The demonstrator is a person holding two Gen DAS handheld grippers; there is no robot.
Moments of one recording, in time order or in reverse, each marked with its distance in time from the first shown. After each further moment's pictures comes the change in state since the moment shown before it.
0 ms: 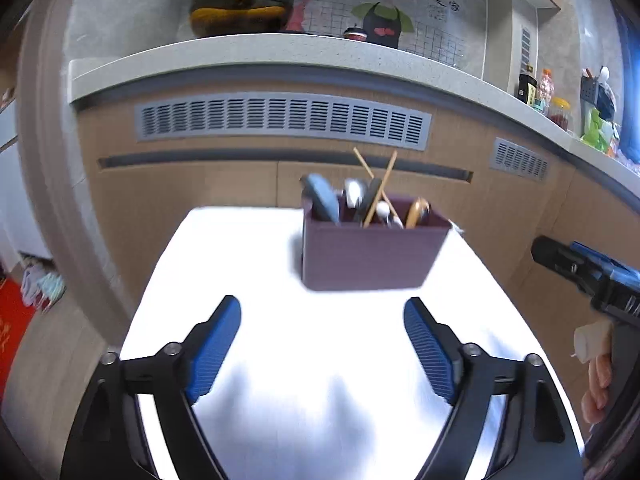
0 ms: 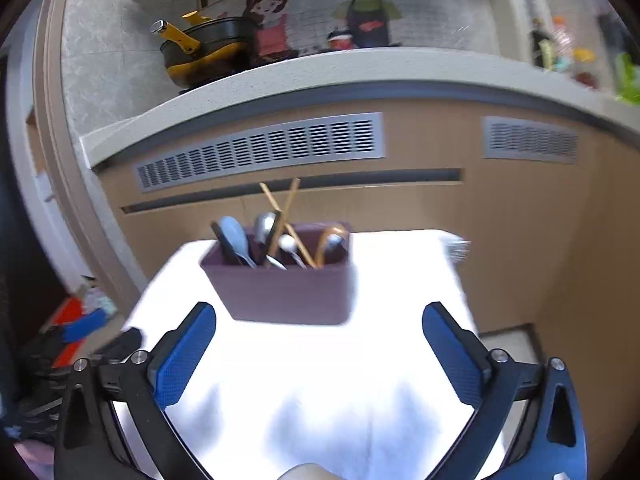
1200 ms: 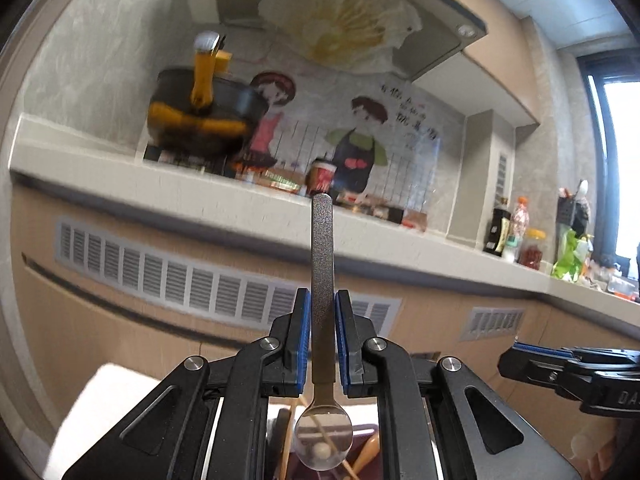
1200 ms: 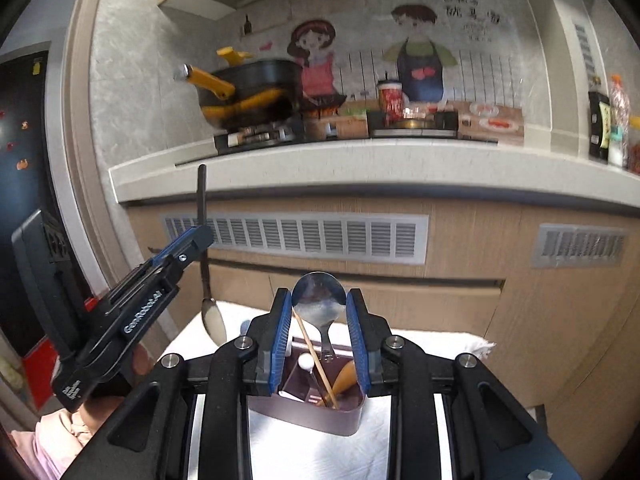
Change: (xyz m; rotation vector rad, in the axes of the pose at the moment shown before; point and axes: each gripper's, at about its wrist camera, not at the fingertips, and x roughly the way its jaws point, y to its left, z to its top) left arm 0.100 -0.005 0.175 -0.104 -0.453 -0.207; right arm 0.047 -0.006 0.136 -0.100 -0.072 0.200
